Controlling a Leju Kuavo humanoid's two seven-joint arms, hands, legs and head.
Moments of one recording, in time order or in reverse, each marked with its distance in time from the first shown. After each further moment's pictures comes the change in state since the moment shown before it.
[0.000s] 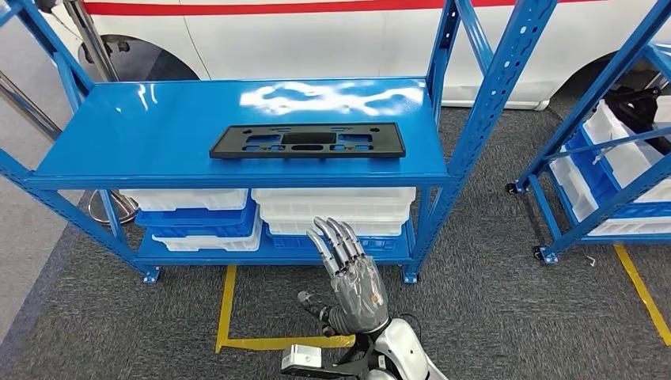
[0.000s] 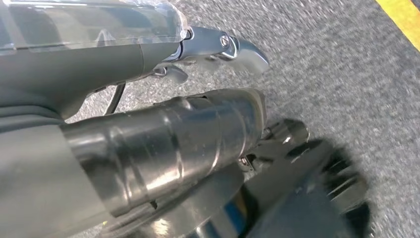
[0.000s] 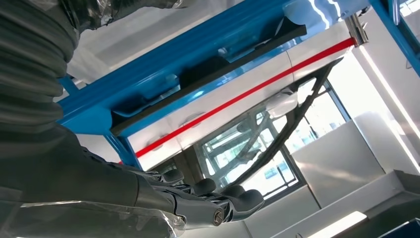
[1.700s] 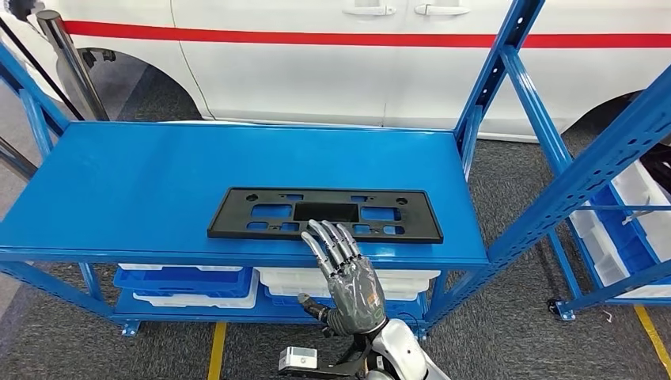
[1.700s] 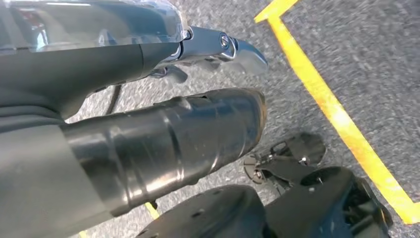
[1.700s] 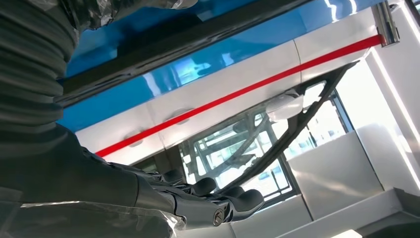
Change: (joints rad) left arm 0.003 0.007 0.003 0.004 -0.010 0.011 0.010; right arm -0.014 -0.013 0.022 0.016 0.040 -0.008 0.035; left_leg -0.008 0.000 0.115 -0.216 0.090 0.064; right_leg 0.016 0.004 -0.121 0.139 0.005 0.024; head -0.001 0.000
